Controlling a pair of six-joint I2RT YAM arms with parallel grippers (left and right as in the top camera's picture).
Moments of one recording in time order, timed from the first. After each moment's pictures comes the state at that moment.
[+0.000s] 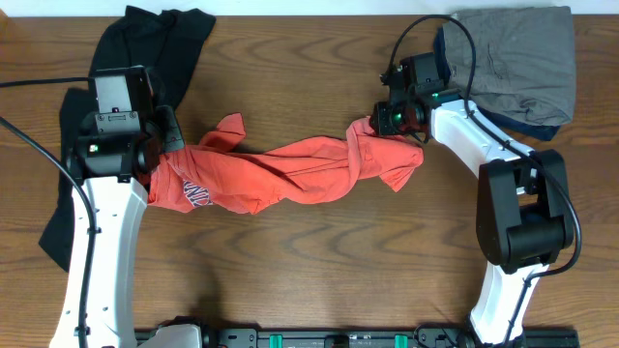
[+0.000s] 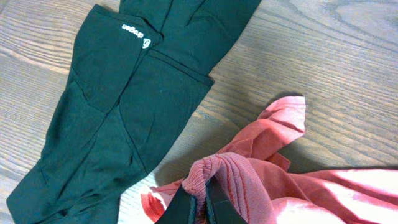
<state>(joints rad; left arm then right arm) 0.06 1.36 1.27 -0.84 -0.19 -0.17 0.24 2.06 1.41 -0.45 -0.26 0.18</state>
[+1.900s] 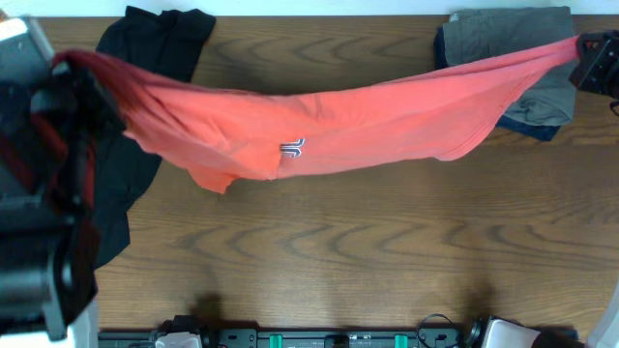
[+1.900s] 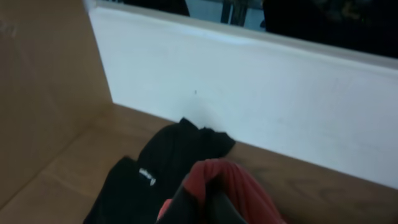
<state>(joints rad) 0.06 1.10 1.70 -0.91 -0.19 -0.18 -0.33 1.42 1.77 -0.90 -0.37 0.09</state>
